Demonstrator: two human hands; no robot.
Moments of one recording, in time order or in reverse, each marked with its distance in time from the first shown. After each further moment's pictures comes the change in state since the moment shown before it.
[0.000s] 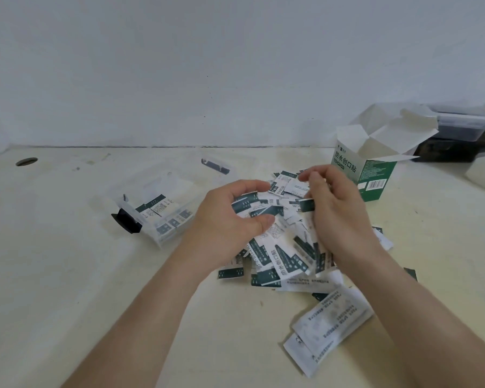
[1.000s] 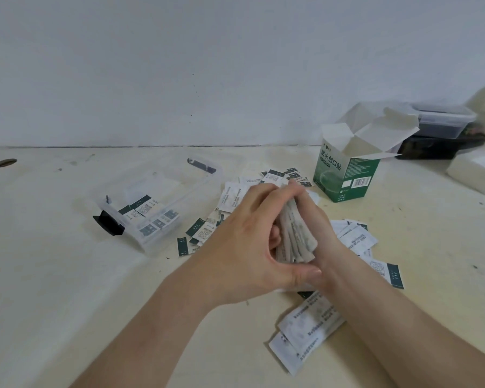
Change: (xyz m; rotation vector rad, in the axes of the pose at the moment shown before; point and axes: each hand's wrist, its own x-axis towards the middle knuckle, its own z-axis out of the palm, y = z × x) left_hand -0.016 0.004 0.026 0.444 -0.299 0.373; right_hand -0.010 0.002 0.014 0.851 -0.267 0.672
